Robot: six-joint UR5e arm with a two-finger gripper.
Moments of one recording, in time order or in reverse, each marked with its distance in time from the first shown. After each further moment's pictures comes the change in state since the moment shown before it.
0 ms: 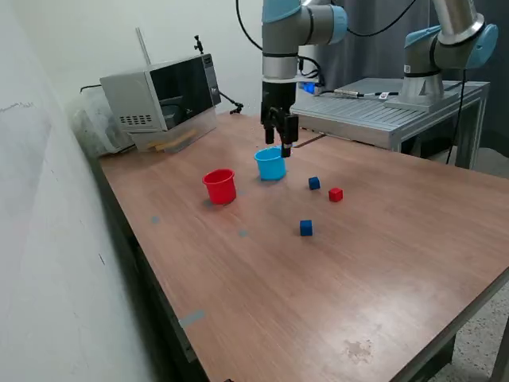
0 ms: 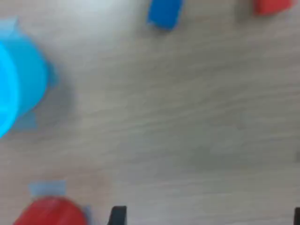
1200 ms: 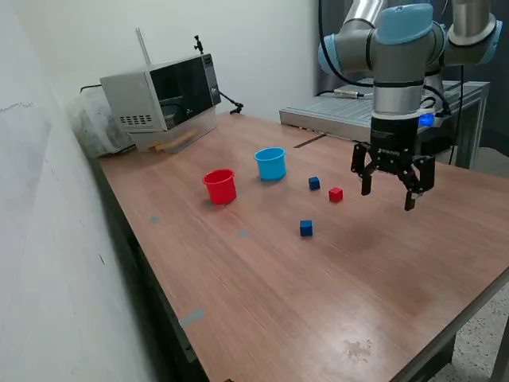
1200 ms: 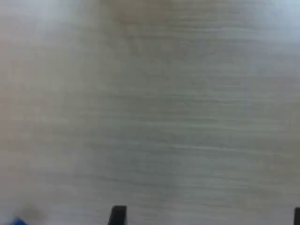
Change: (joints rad) arm 0.335 0.160 -0.102 -0.033 0.091 0.024
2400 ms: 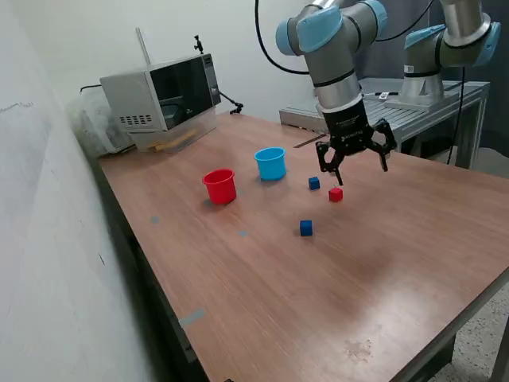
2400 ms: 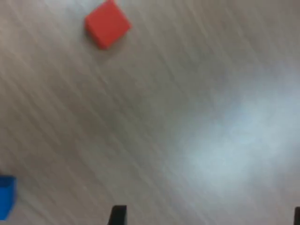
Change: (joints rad) arm -0.157 -0.034 -0.074 0.394 0.181 -0.975
